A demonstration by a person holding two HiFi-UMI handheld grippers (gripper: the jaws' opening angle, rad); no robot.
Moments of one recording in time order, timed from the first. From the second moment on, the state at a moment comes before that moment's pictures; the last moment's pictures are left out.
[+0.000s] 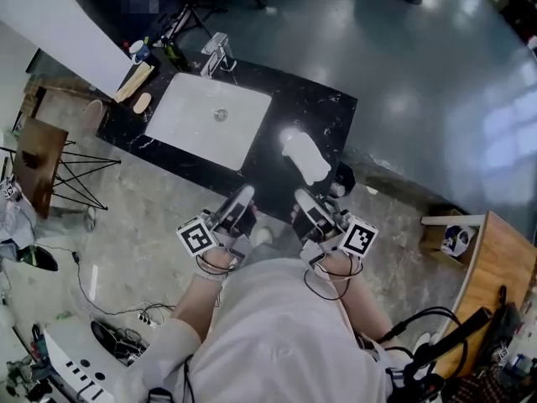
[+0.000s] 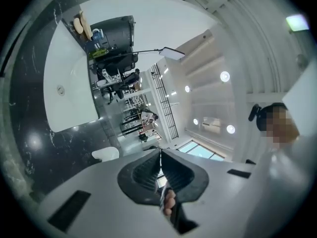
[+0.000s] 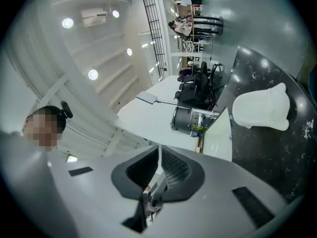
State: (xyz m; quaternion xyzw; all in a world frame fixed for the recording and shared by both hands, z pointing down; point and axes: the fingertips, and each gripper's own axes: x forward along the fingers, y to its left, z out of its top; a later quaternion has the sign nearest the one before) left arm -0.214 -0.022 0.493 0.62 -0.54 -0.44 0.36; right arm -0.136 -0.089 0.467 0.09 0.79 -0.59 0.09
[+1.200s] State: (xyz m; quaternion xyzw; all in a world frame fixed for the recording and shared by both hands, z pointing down) left arm -0.201 -0.001 0.467 0.61 -0.50 -0.50 0.35; right arm -0.154 -0.065 0.466 0.13 0.80 -0.59 0.07
